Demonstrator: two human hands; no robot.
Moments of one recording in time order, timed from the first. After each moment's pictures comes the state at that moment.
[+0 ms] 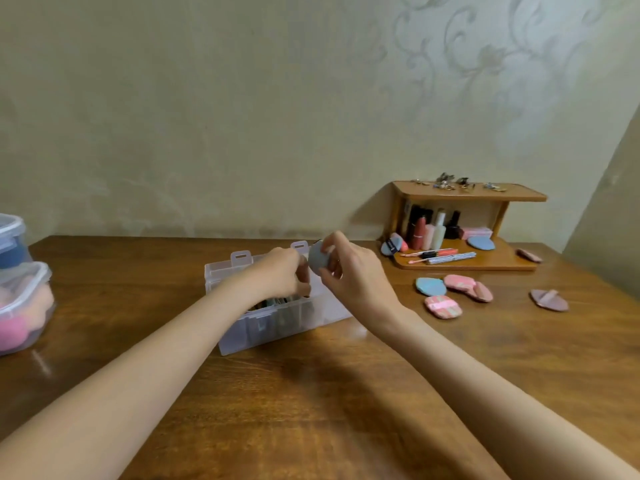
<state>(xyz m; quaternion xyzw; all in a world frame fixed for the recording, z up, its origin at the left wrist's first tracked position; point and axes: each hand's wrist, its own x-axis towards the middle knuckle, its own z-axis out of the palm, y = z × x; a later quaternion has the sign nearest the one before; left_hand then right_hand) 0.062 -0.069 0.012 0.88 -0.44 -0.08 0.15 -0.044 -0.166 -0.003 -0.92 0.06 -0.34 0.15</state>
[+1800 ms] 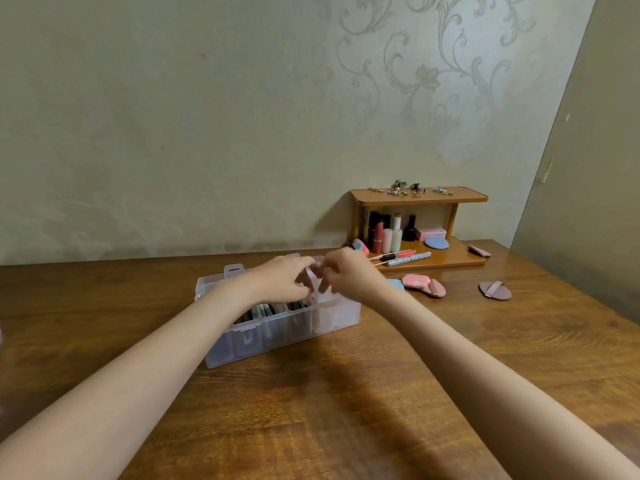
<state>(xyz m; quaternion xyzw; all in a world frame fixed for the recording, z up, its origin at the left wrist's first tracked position) 0.033 -0.105 0.022 0.82 -0.55 -0.10 0.15 -0.063 -0.220 0.013 -0.94 0.17 -0.17 0.24</state>
